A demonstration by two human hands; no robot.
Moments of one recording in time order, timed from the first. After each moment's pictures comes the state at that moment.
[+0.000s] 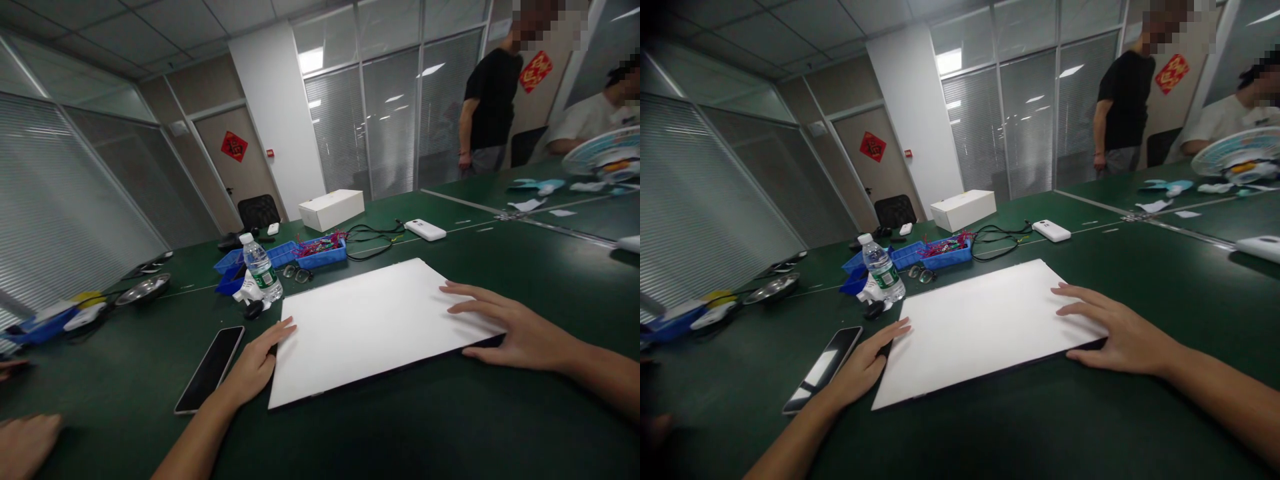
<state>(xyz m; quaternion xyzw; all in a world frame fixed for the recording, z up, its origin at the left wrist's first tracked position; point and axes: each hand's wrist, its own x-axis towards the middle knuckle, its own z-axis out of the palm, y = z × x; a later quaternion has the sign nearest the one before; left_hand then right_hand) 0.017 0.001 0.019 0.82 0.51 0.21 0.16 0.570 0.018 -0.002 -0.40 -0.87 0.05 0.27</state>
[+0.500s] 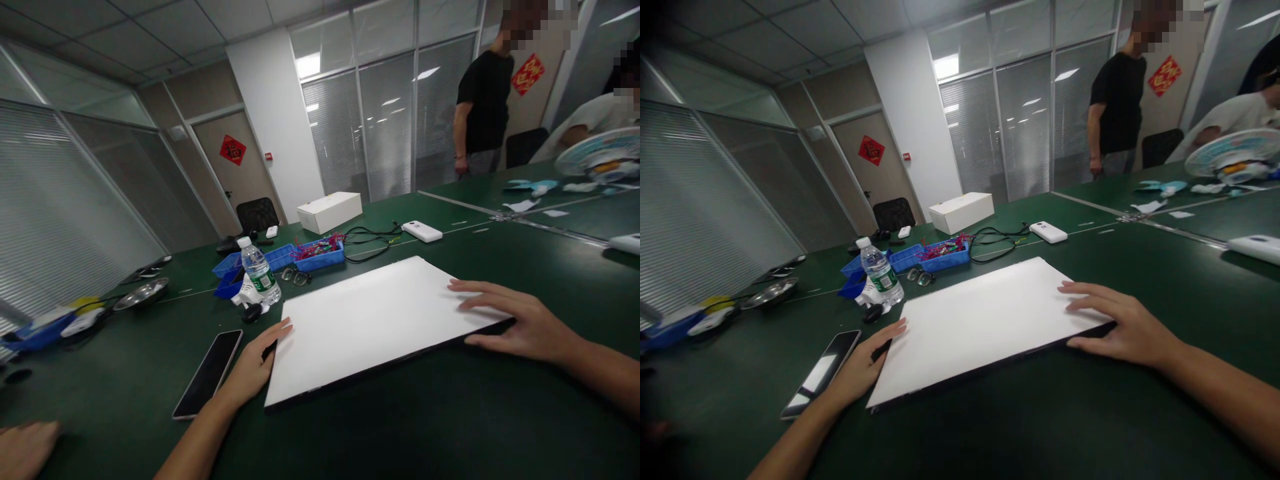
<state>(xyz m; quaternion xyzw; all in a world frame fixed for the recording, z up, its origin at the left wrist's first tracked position) 0.024 0.005 0.023 0.80 0.53 0.24 0.16 0.585 0.018 0.002 -0.38 -0.85 0.02 0.36</state>
